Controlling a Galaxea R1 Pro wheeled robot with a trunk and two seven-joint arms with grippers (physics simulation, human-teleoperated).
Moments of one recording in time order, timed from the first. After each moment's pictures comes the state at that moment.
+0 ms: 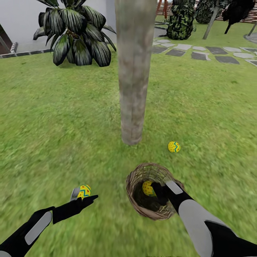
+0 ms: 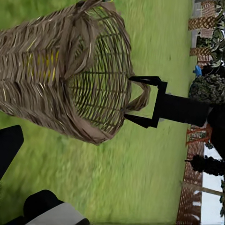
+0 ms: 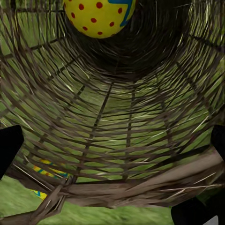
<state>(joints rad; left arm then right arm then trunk) -0.45 0.37 -0.33 -0.81 0.98 0.56 -0.82 -0.88 0.10 -0.26 -0.28 -0.99 0.32 -0.44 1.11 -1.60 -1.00</state>
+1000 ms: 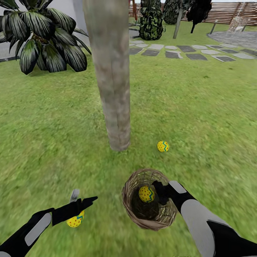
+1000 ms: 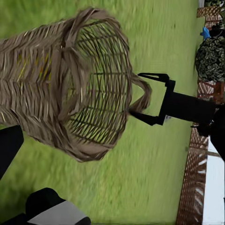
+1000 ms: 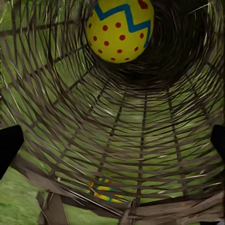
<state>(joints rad) -0.45 0.37 -0.33 -0.79 0.98 0.56 -0.82 -0.88 0.08 -0.26 -0.29 -1.10 0.32 -0.44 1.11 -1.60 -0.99</state>
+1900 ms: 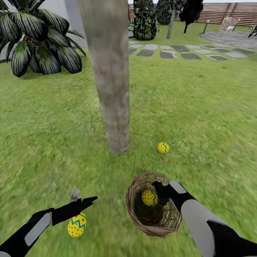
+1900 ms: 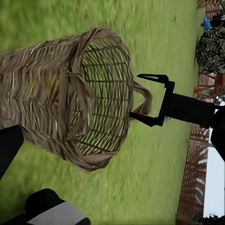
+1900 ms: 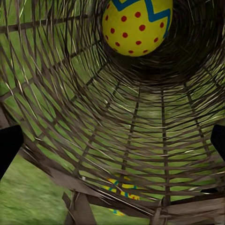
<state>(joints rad) -0.45 0.37 -0.33 -0.79 0.98 0.56 -0.82 -0.88 0.08 -0.26 -0.28 -1.10 0.32 -0.44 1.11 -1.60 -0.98</state>
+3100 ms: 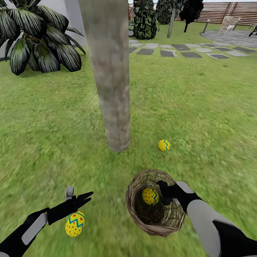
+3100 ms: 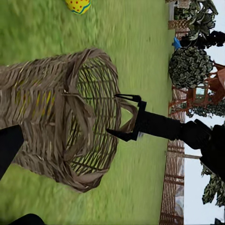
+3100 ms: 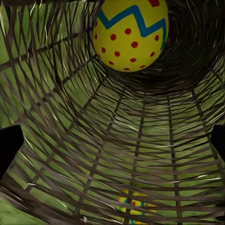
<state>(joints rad) -0.45 0.37 -0.25 -0.75 0.99 0.56 -0.96 -0.88 0.02 -0.26 -0.28 -1.24 0.33 -0.44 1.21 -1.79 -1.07</state>
